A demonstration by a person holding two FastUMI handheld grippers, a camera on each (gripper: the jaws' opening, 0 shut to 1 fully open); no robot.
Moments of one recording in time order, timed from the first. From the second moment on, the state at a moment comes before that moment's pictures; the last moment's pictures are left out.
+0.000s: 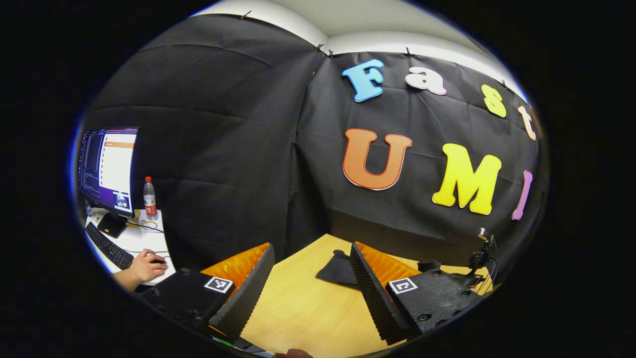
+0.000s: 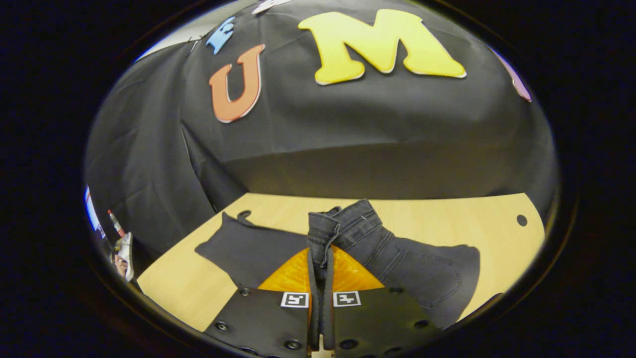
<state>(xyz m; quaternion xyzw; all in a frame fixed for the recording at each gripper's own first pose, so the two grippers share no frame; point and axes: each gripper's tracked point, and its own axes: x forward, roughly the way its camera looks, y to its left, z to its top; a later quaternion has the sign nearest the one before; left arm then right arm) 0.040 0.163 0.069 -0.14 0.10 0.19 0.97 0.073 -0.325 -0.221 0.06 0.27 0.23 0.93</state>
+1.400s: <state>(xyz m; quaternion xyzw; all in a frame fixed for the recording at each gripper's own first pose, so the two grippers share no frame) 0.090 0.081 -0.031 -0.30 0.19 0.07 0.93 0.035 -0.406 -0.116 0.04 0.26 0.27 0.93</state>
